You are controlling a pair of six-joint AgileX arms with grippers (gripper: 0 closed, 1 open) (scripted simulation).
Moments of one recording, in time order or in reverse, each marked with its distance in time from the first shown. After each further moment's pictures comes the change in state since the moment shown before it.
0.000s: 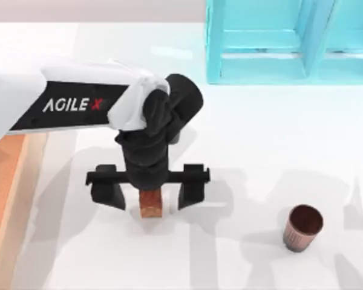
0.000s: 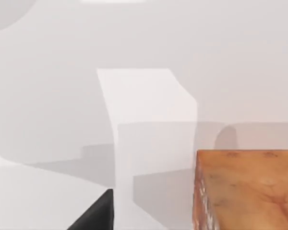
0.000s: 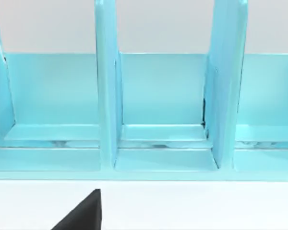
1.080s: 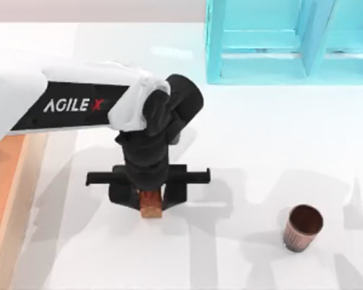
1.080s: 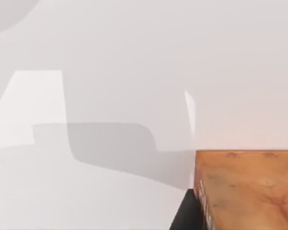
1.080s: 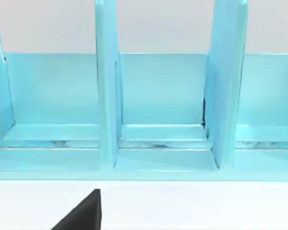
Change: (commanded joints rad) left arm 0.000 0.000 0.000 0.000 0.000 0.000; right arm 0.000 0.000 0.000 0.000 0.000 0.000
